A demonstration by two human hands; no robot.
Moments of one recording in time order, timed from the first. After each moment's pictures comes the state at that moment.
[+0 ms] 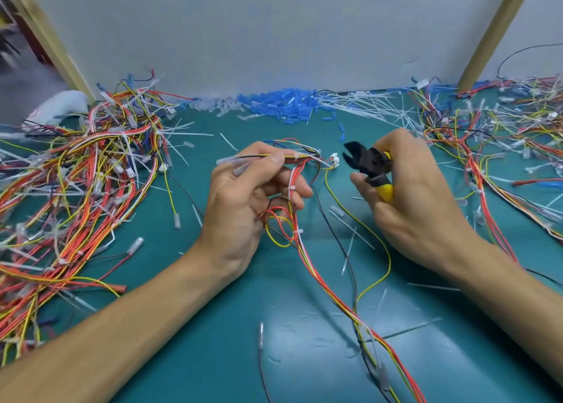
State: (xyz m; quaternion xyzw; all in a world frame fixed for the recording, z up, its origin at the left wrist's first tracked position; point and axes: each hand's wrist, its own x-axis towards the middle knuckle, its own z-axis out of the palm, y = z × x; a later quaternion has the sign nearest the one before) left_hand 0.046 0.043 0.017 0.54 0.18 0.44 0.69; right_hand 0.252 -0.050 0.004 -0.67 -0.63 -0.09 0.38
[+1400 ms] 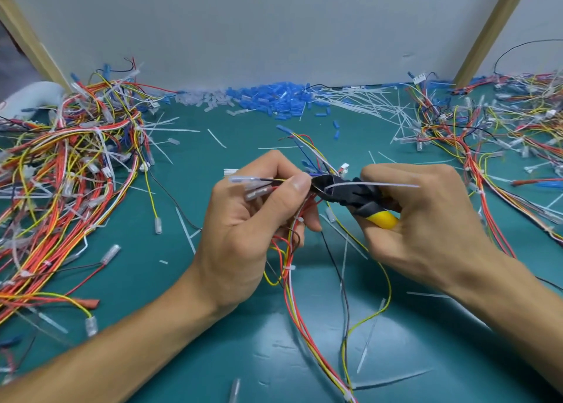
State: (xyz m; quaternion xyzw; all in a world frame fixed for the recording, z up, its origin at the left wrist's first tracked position) left_hand 0.049 0.023 0.014 0.67 0.14 0.43 0.59; right_hand 0.237 -0.067 0.028 -0.66 -0.68 -0.09 0.32
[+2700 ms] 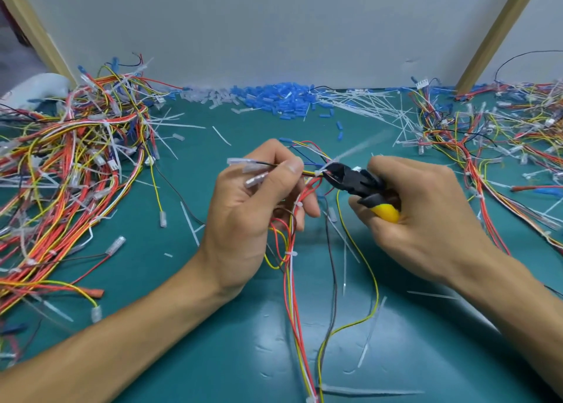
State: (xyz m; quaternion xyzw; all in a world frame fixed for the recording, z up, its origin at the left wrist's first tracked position) left_hand 0.051 0.029 0.017 0.63 0.16 0.45 0.61; right_hand 0.245 -0.063 0.022 -0.67 -0.67 -0.06 0.32
